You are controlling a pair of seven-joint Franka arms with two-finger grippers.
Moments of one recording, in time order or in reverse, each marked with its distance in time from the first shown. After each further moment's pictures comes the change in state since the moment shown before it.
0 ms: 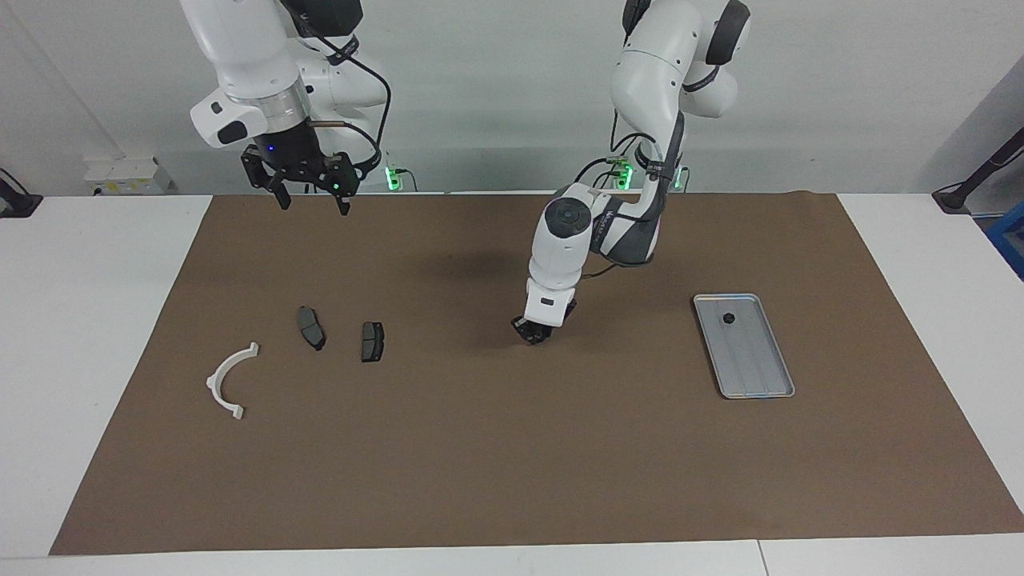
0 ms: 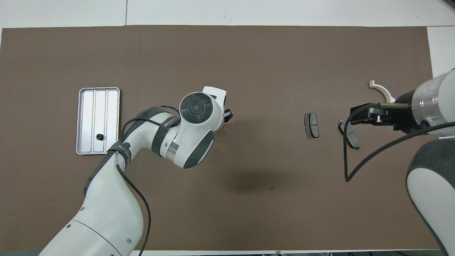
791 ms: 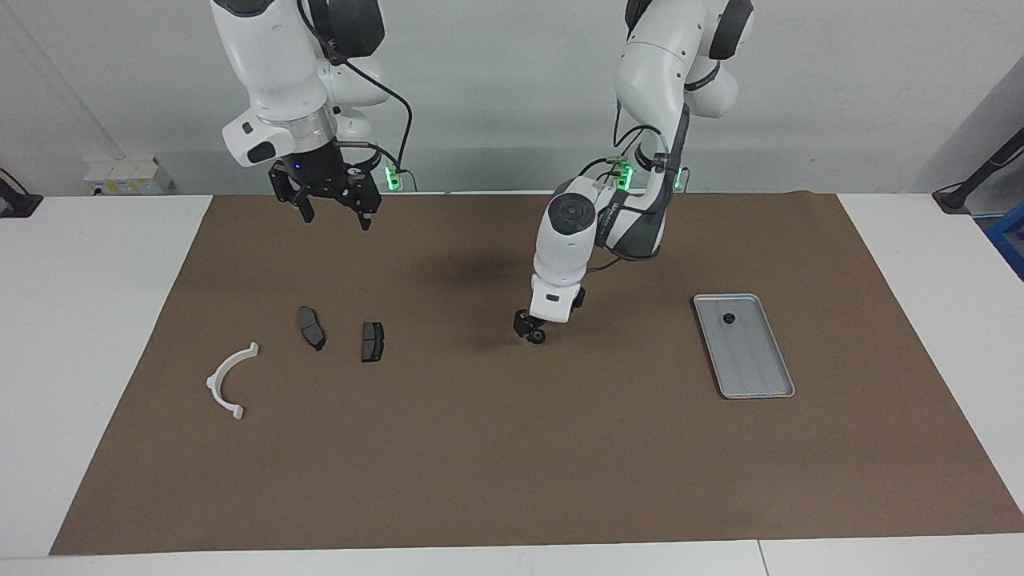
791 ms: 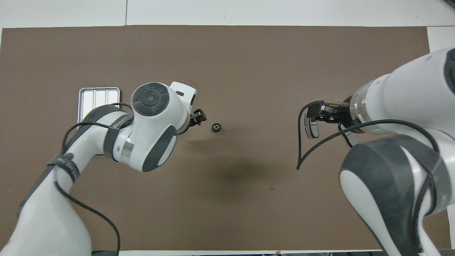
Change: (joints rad) left arm 0.133 -0.244 0.020 -0.161 0.001 -0.167 0.276; right arm 0.127 0.071 0.000 -0.038 0.000 0.105 0.238
